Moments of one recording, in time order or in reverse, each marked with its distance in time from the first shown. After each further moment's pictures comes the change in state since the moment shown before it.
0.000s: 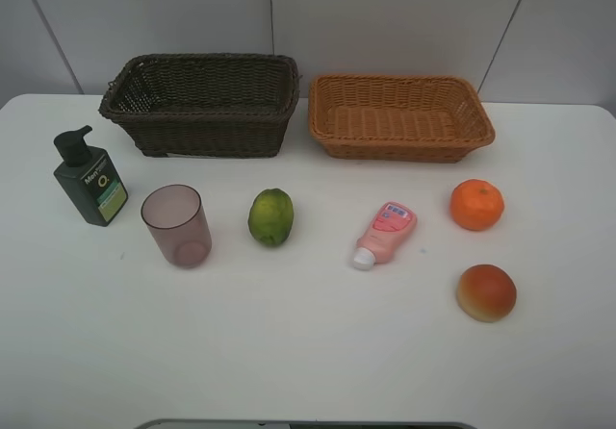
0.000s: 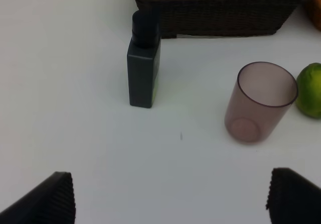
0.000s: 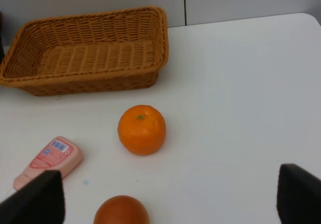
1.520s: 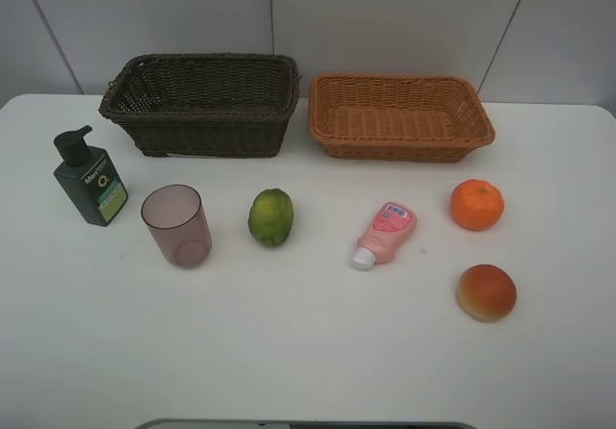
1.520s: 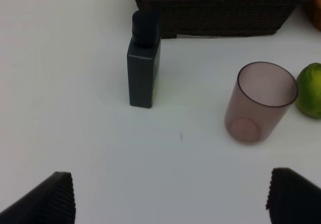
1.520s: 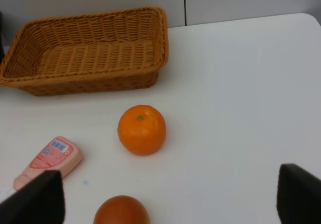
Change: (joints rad) left arm 0.000 0.000 0.000 0.000 0.000 0.000; right arm 0.000 0.000 0.000 0.000 0.000 0.000
